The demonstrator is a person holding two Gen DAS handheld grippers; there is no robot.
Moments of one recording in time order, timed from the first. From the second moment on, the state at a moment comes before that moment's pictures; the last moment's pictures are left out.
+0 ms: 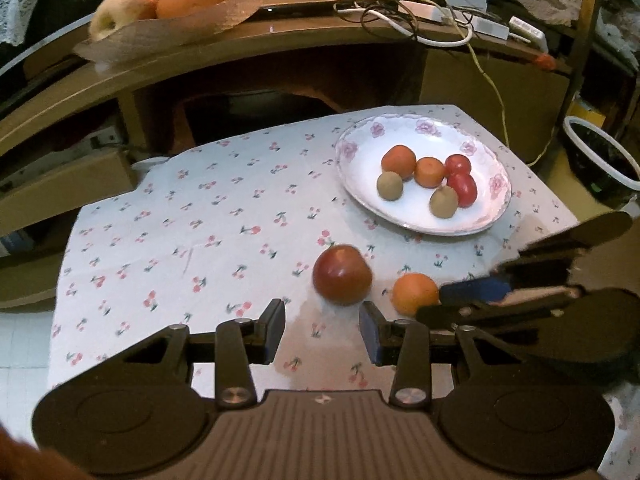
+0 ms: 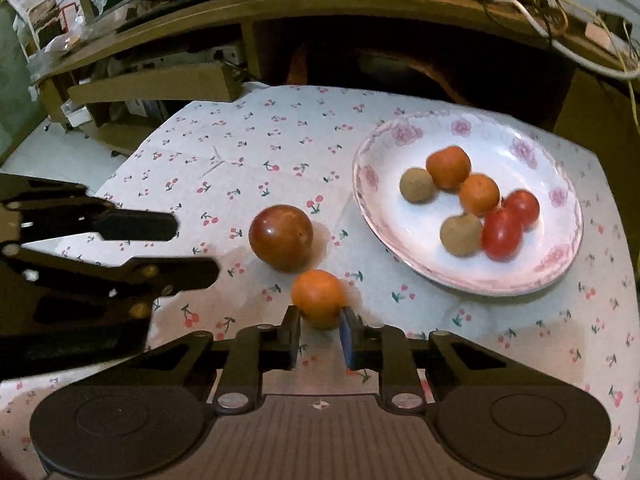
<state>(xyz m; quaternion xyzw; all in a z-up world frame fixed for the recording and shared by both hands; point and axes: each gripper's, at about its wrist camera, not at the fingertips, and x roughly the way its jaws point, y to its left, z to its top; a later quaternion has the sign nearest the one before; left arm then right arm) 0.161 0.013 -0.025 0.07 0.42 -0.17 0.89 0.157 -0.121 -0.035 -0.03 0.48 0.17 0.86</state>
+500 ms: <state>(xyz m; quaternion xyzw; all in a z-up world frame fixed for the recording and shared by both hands) 0.199 -0.016 -0.052 0.05 0.43 -0.20 0.88 0.152 -0.147 -0.025 -0.01 0.49 0.16 0.86</state>
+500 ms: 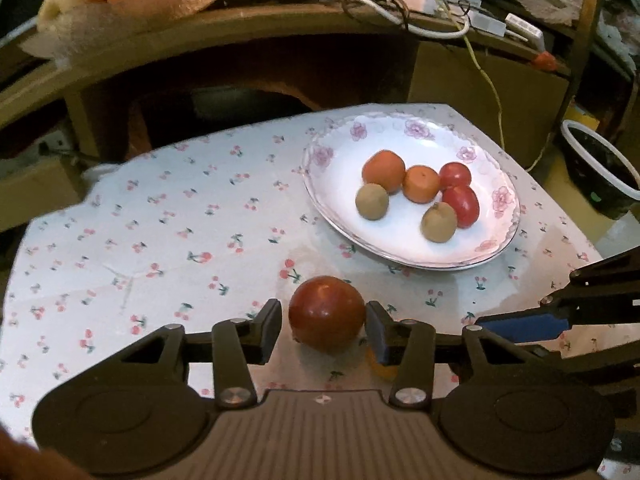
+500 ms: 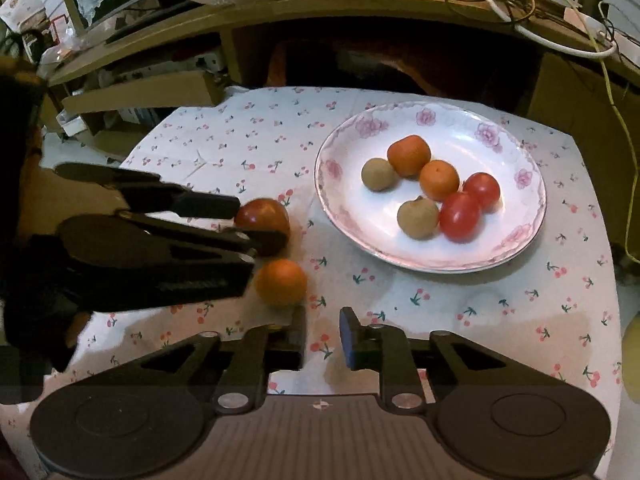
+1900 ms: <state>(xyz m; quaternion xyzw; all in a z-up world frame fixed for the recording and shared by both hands) 0.153 0.027 -0.052 0.11 0.45 -0.20 0.86 0.177 -0.104 -0.046 -0.06 0.48 0.18 0.86</state>
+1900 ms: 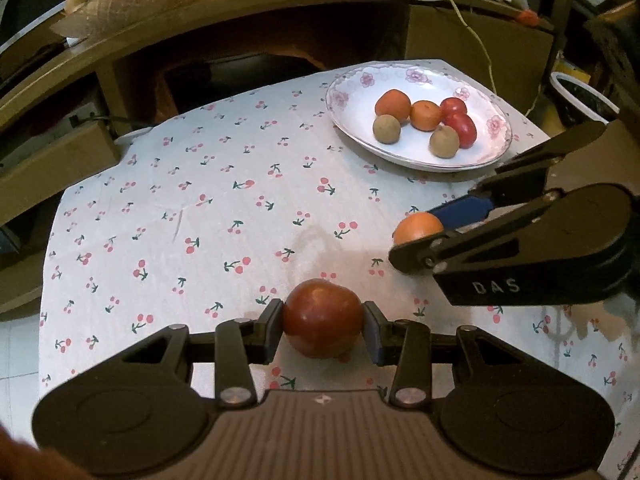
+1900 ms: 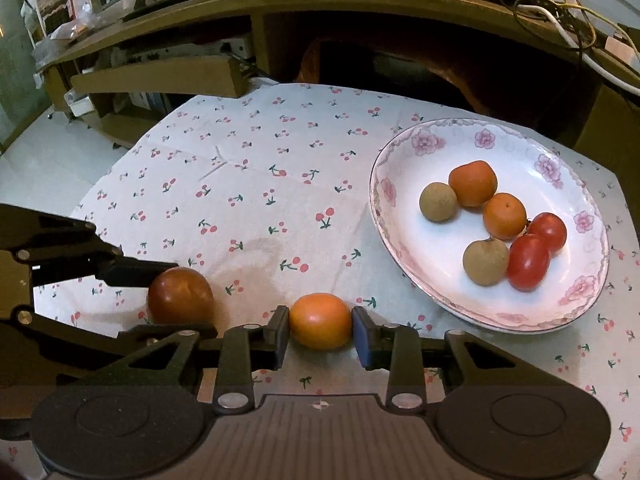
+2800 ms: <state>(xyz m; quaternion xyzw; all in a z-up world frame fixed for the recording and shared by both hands) 0.063 -0.033 -0.048 0.18 0.44 -0.28 0.84 0.050 -0.156 -0.035 -0.06 0.50 0.13 0.86</state>
